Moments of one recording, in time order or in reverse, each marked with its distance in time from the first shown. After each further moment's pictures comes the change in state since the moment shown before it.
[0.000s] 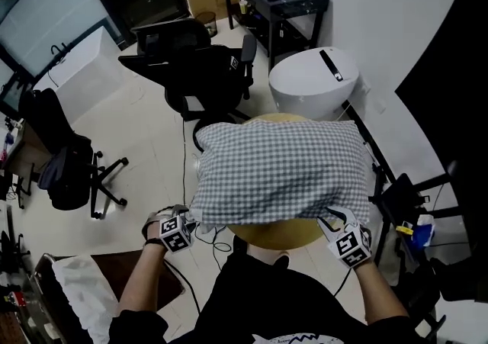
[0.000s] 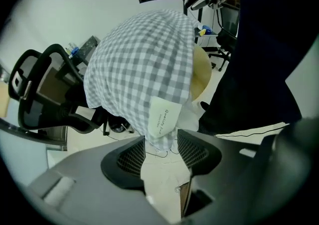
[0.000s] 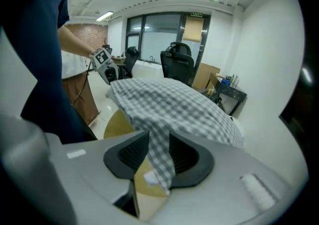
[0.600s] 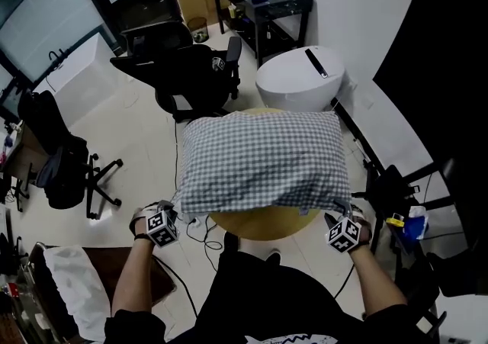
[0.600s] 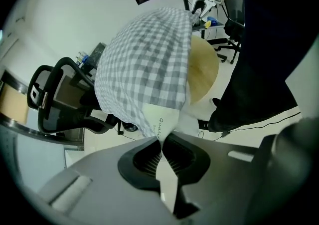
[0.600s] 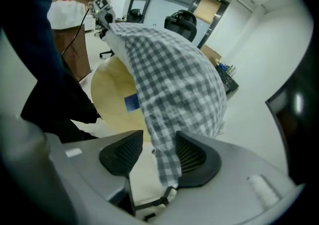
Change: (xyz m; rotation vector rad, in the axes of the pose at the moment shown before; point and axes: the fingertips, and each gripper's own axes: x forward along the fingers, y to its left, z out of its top) left arm -0.006 -0.007 0.005 0.023 0.034 0.182; right arm -0.001 -0.041 -0.159 -0.193 0.308 -0.140
